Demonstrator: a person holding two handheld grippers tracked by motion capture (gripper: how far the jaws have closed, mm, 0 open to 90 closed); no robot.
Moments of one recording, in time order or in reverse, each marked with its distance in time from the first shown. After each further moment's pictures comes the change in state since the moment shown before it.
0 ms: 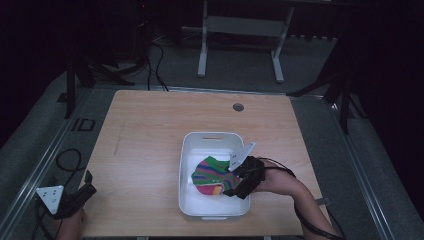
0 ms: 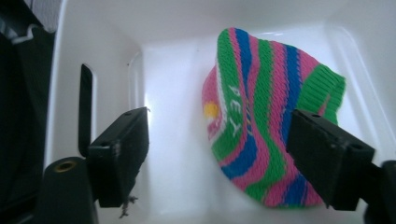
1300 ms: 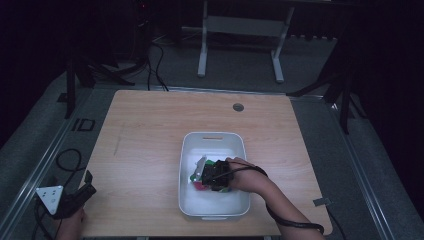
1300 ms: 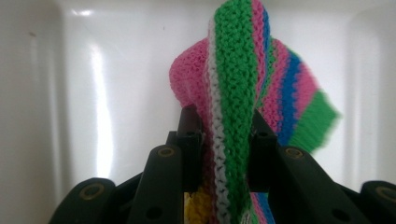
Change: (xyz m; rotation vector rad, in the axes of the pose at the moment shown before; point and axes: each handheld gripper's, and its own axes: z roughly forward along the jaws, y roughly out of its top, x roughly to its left) left arm 0.001 0.000 0.000 -0.003 -0.011 -0.007; right arm 0.006 0.052 0.071 0.310 -0.160 -0.173
